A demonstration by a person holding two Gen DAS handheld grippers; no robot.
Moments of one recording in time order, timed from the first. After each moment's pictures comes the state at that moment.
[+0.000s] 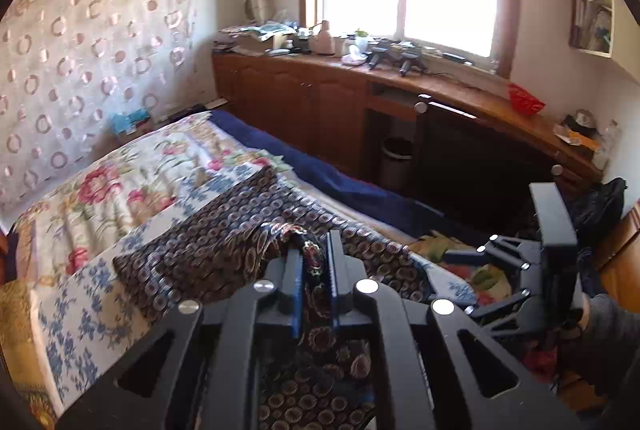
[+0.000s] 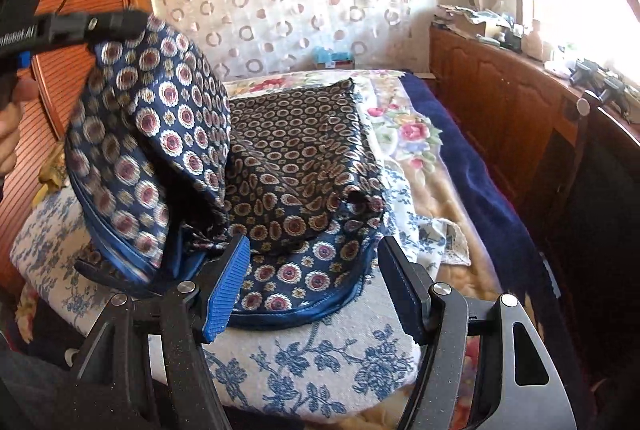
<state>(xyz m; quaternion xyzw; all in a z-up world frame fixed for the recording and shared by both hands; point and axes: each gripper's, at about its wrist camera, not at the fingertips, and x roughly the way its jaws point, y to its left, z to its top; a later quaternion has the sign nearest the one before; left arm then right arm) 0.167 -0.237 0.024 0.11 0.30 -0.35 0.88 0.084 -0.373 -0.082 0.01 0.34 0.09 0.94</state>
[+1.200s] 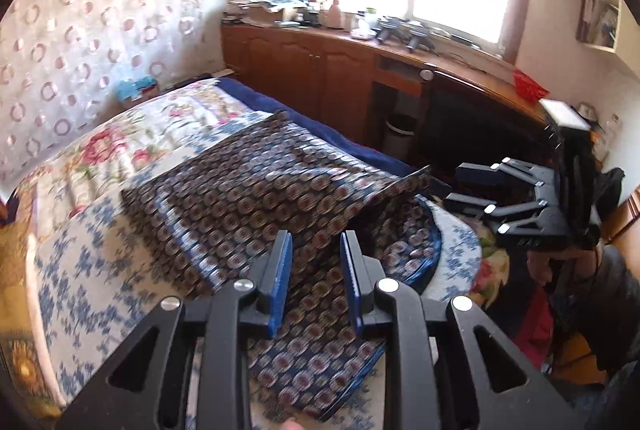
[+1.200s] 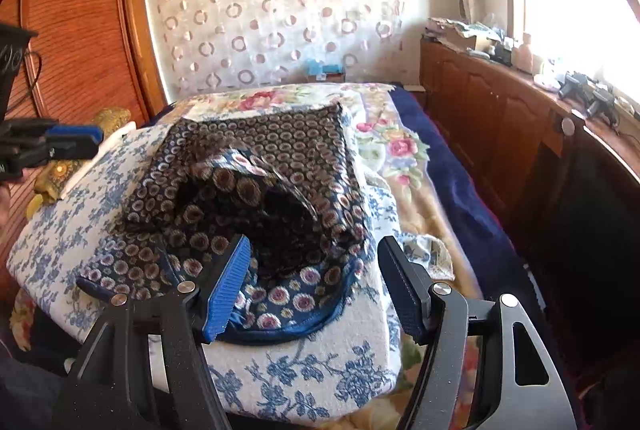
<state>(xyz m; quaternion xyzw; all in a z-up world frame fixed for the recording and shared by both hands) 0.138 -0.185 -0.014 0.10 0.35 -0.34 0.87 0.088 -0.370 -0.052 0.00 0.31 0.07 0.95</state>
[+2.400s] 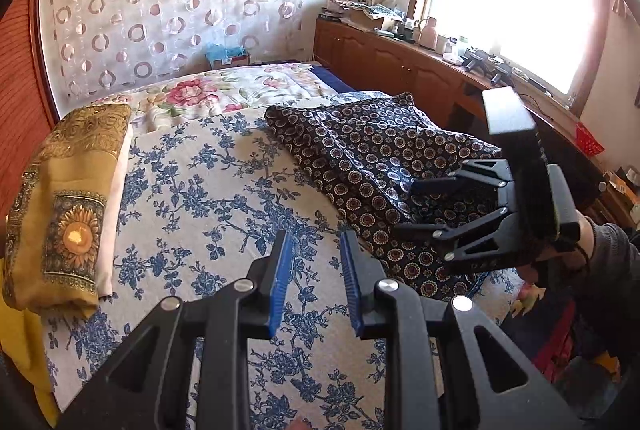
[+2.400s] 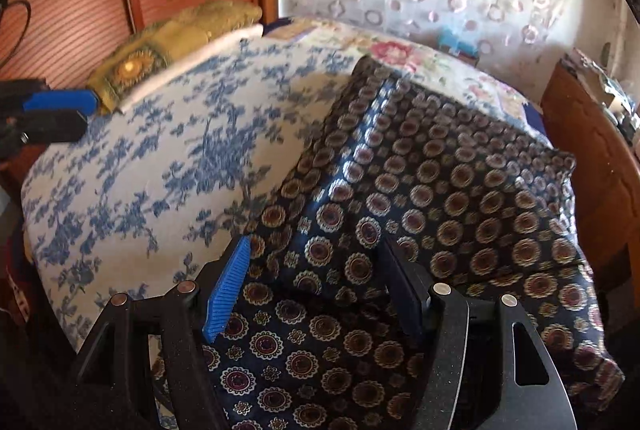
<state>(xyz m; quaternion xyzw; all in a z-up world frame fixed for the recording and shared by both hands) 0.119 -0.032 -0.060 0.01 0.36 -0.21 0.91 0.185 -0.154 -0.102 -0.15 0.40 0.25 0.87</state>
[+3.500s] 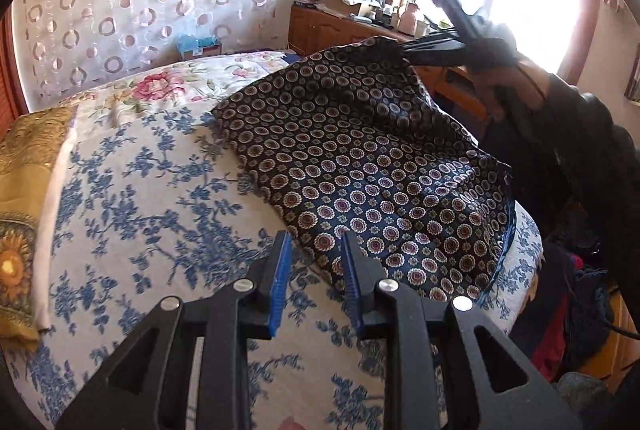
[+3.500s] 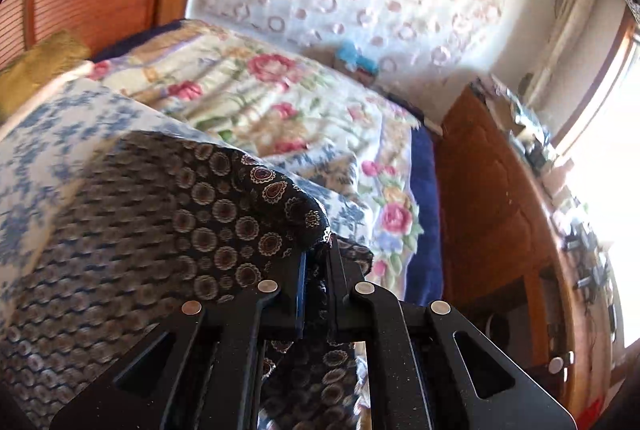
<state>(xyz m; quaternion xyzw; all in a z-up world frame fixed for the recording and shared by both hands) 0.161 -0.090 -0.087 0.01 0.38 -0.25 0.89 0.350 -0.264 -0.033 -0.24 0.37 0.08 0.89</state>
